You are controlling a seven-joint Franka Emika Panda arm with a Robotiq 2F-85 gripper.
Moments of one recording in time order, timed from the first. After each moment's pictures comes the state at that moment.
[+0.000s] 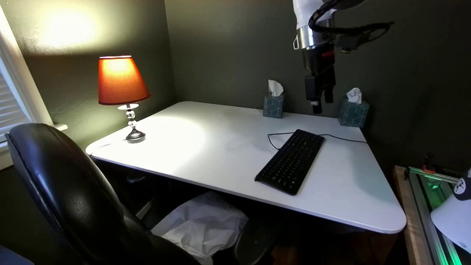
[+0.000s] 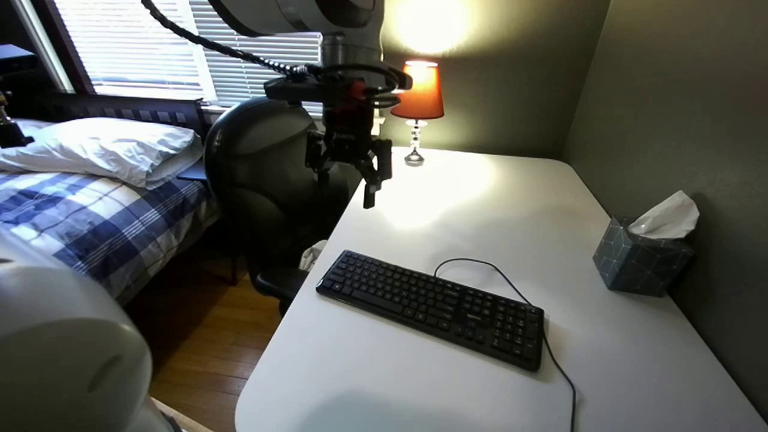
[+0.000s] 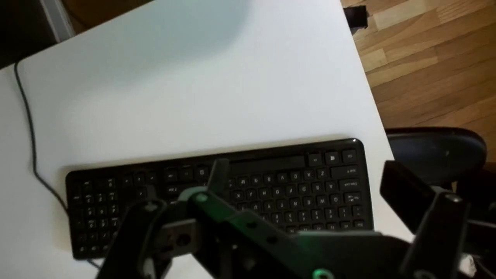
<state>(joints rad) -0.07 -0.29 0.02 -2.47 -0.07 1.92 0.13</state>
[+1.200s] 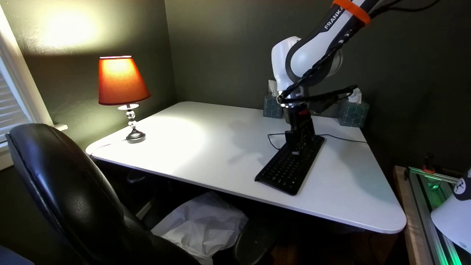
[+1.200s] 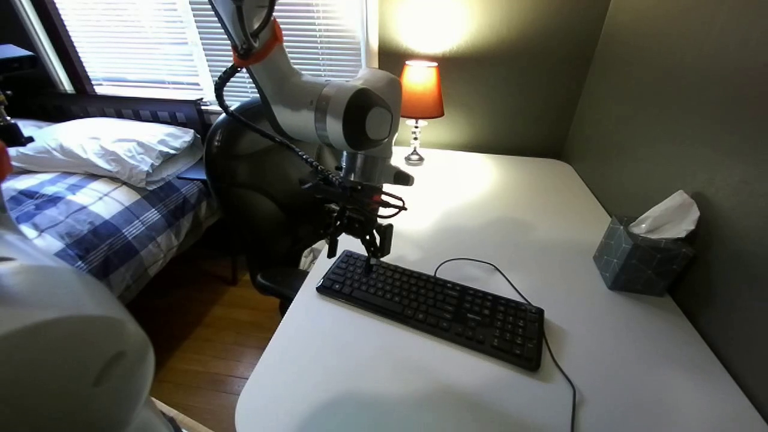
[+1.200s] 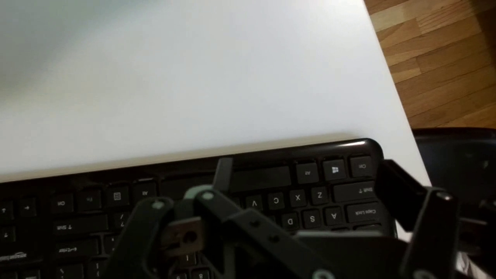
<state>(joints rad) -0.06 0.12 0.00 -2.45 0.03 2.26 0.05</state>
